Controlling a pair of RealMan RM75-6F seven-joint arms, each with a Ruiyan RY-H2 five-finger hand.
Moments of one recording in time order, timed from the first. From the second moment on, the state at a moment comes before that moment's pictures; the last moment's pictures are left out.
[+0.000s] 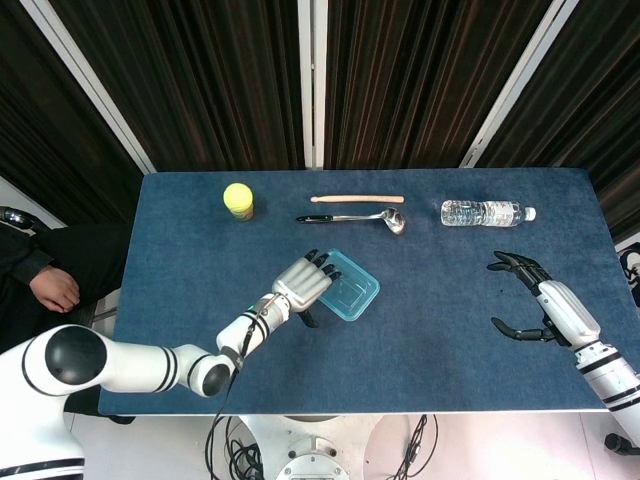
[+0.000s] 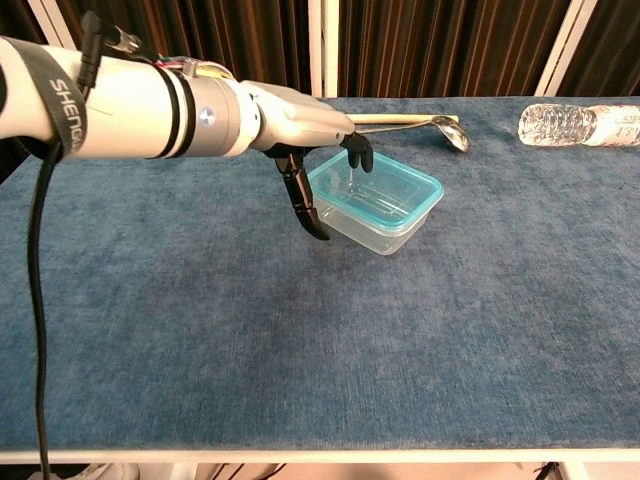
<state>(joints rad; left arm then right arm) -1.38 -1.56 0.00 -1.54 0.62 0.80 0.57 0.39 -0.89 -0.01 -1.62 -1.65 1.23 0.82</state>
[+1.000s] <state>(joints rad) -1.27 -1.54 0.03 -1.65 0.71 0.86 0.64 0.39 -0.90 -0.01 -1.62 -1.65 1.23 0.81</state>
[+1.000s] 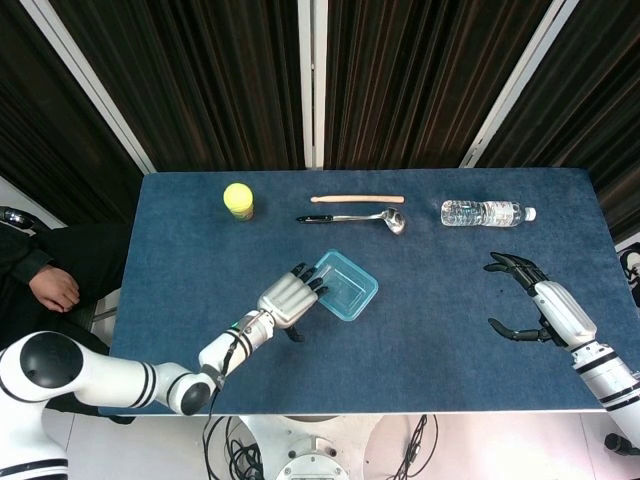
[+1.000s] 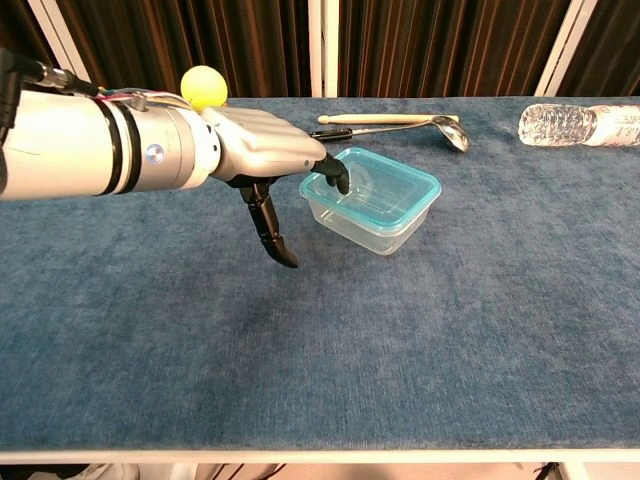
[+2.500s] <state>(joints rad) -1.13 -1.50 -0.08 -1.72 0.89 0.95 0.50 0.37 -0.91 -0.03 -1.57 -1.64 1.23 0.83</state>
